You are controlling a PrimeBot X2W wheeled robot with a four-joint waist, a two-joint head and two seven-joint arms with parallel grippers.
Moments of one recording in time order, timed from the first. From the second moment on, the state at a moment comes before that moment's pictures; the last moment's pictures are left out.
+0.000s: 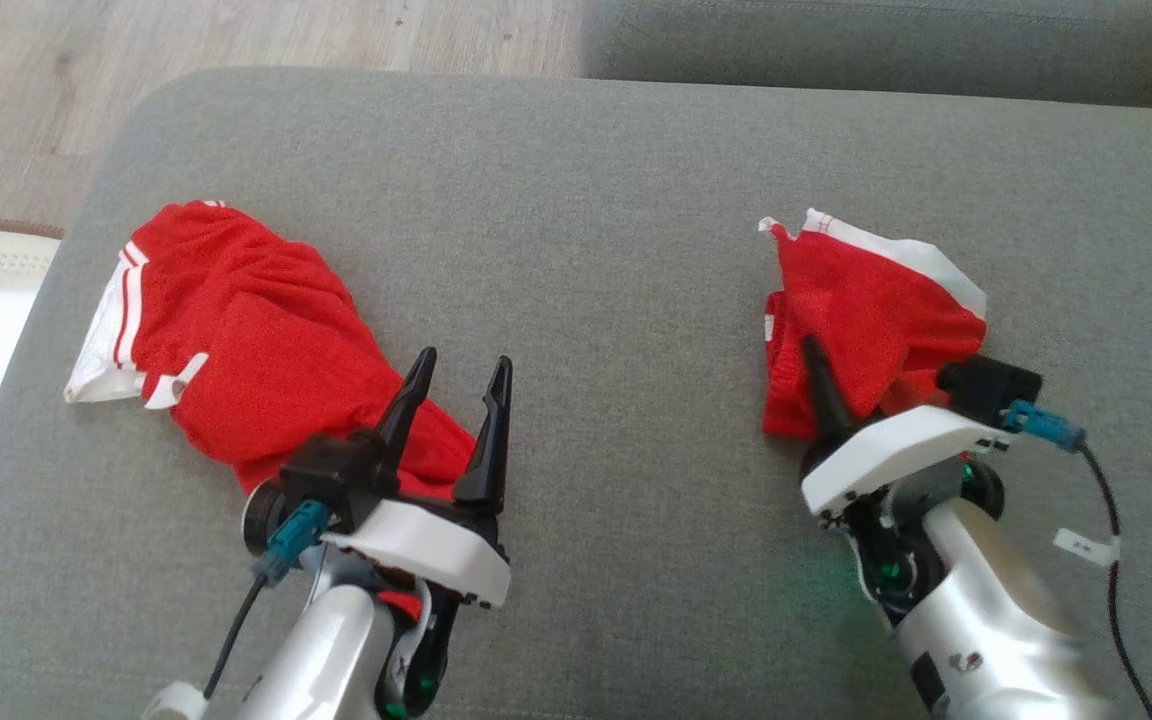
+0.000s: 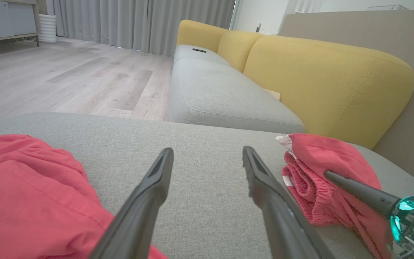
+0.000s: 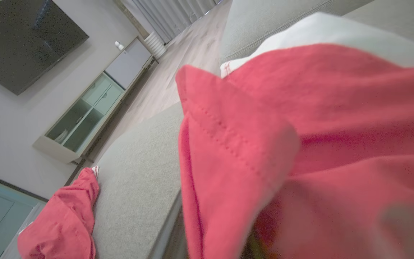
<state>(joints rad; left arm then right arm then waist) -0.18 0.05 -0.45 0.22 -0.33 0.06 -0.25 -0.42 -0.06 0.31 0.70 0.75 0.12 -0.08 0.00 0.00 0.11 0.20</state>
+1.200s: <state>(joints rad) -0.16 0.05 -0.40 0.15 -0.32 0.06 -0.25 -0.34 -0.11 0.33 0.54 0.48 0.12 -0.21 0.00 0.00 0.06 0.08</state>
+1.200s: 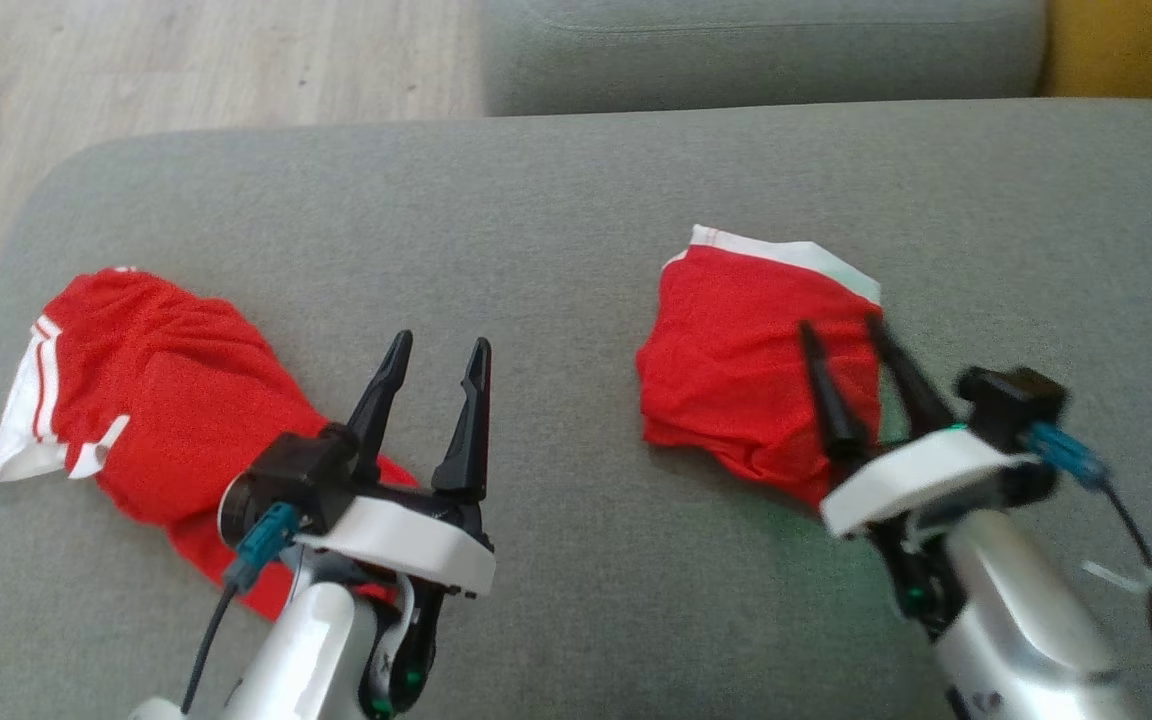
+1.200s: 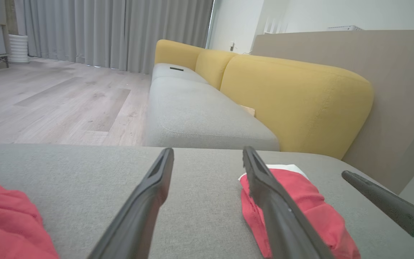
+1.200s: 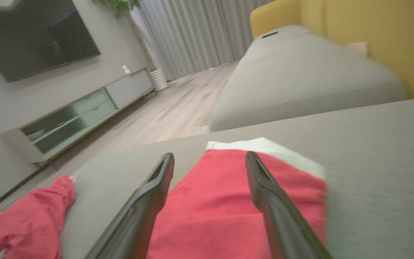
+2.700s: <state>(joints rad) -0.17 0.05 -0.44 0.11 -0.32 0.06 -0.25 -0.28 -0.05 -0.03 0.41 0.13 0.12 -0.25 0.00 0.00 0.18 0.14</state>
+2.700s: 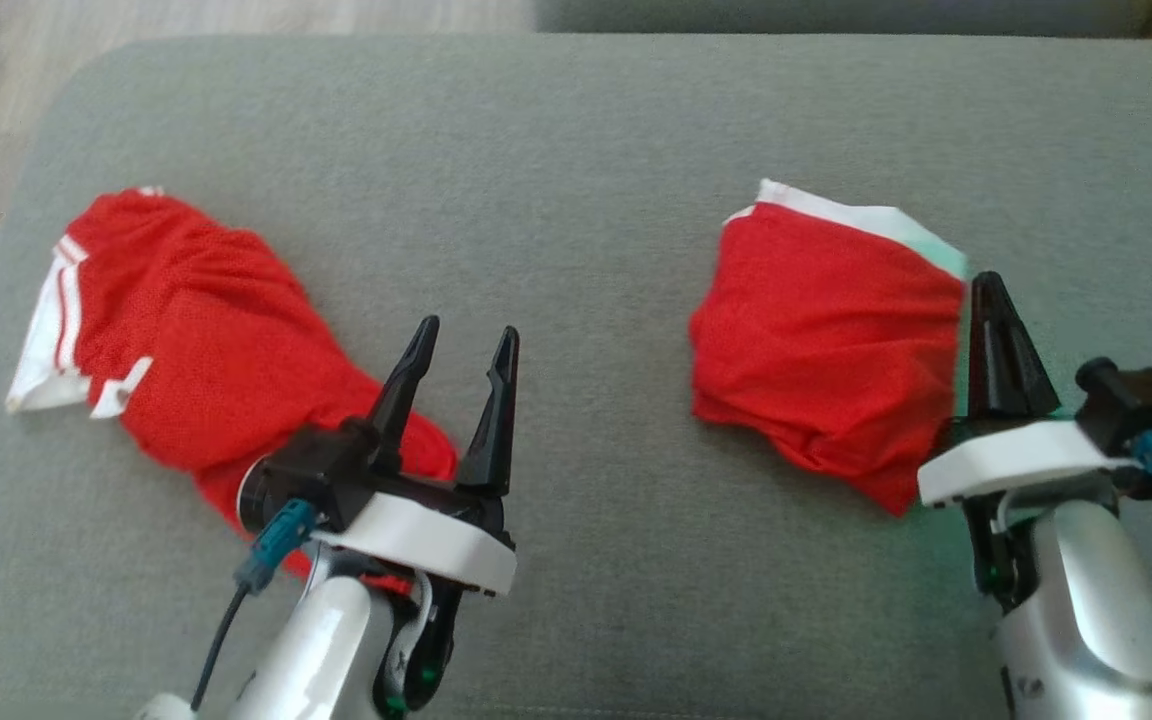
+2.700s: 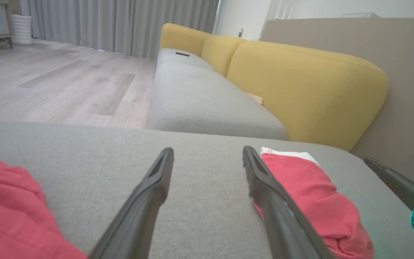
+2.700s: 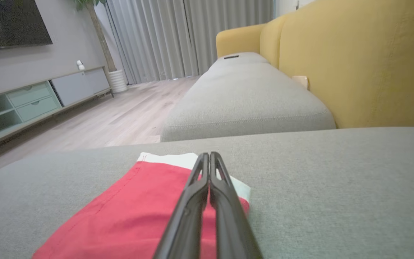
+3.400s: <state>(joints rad) -0.22 0.05 -0.47 0.10 -0.34 0.09 -0.25 -0.58 -0.06 0.07 0.89 0.06 0.12 -0.23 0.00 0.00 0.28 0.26</state>
